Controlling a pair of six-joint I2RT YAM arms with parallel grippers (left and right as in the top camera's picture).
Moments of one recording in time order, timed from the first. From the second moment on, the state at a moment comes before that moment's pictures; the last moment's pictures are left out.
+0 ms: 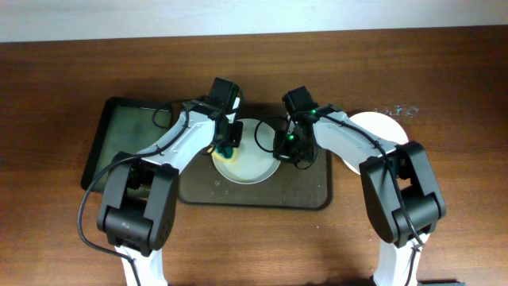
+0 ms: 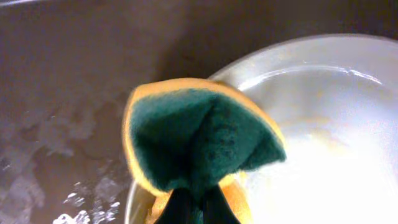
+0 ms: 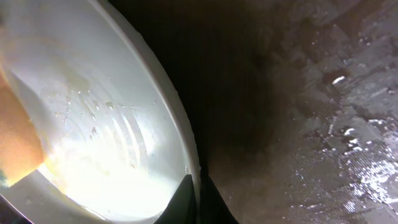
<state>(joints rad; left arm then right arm) -0.38 2.04 1.40 -0.64 0.01 -0.11 0.38 2.03 1.33 -0.69 -0.33 0.55</state>
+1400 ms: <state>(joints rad) -0.44 2.05 1.41 -0.77 0.54 0.32 0.21 2.05 1.32 -0.71 -0.59 0.43</state>
